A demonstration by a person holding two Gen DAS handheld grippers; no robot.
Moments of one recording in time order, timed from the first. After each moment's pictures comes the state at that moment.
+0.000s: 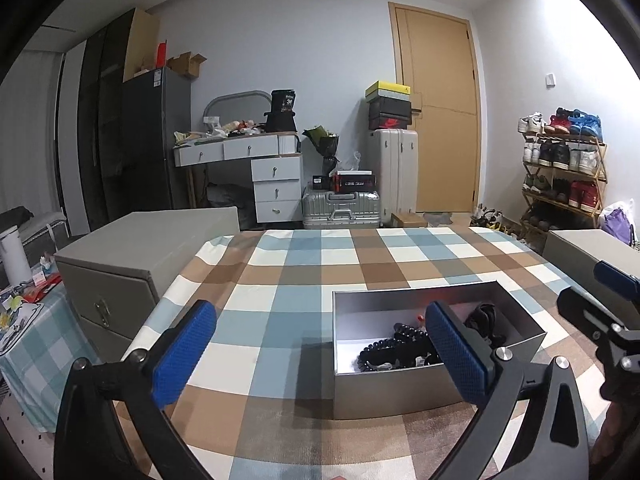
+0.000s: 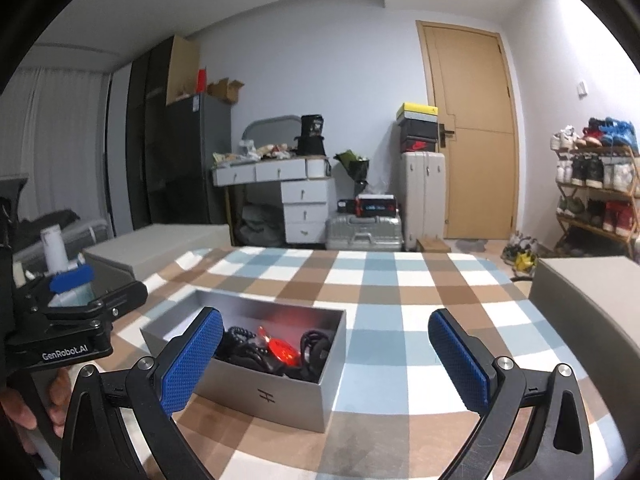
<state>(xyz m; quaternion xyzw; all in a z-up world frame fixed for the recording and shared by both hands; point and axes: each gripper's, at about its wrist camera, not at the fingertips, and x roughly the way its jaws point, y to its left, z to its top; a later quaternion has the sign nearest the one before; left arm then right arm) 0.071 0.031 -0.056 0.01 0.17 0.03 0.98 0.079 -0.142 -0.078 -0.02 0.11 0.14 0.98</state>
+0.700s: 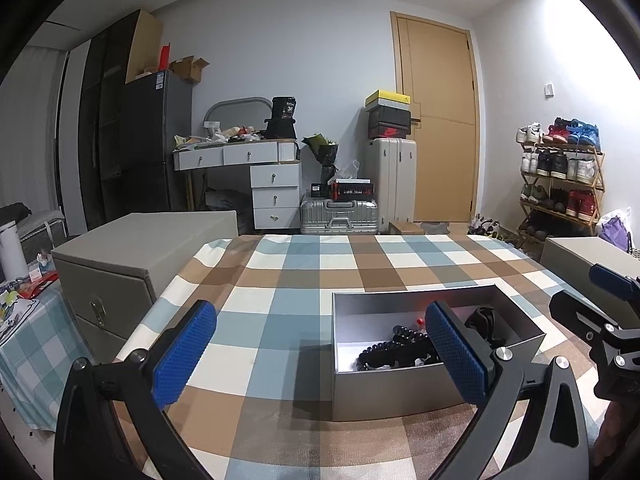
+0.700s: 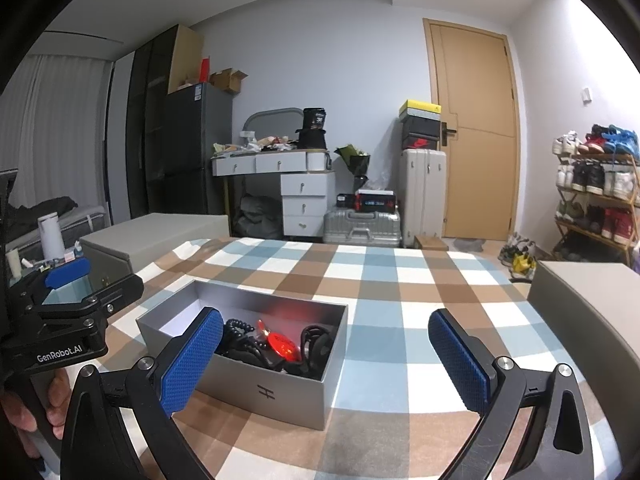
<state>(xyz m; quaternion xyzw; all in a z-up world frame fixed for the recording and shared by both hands) 0.065 0.034 -0.059 0.00 0.16 0.03 0.99 0.080 -0.142 -0.079 -0.02 0.11 0.14 0.98</state>
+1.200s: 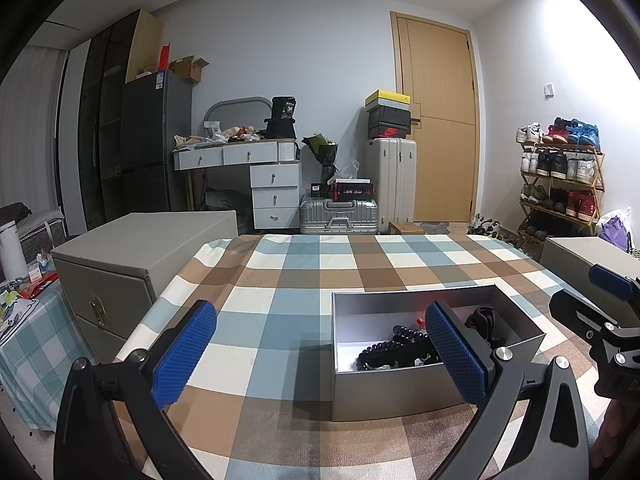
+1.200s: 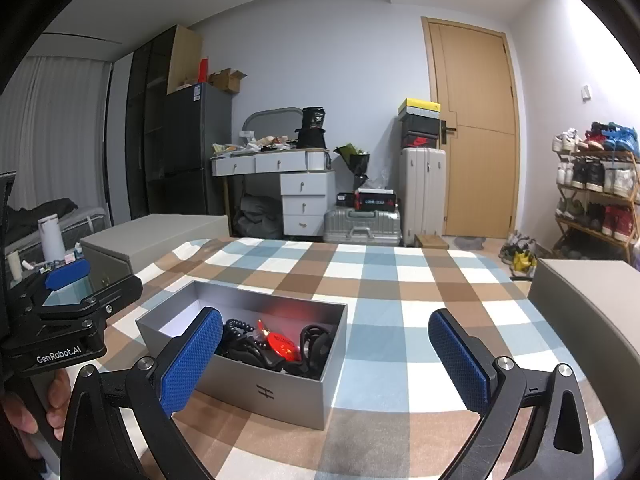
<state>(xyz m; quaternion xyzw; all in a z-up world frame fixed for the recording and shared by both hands) 0.065 0.034 -0.059 0.00 0.16 0.03 0.99 0.081 -0.143 -0.079 -0.02 0.12 0.14 0.98</state>
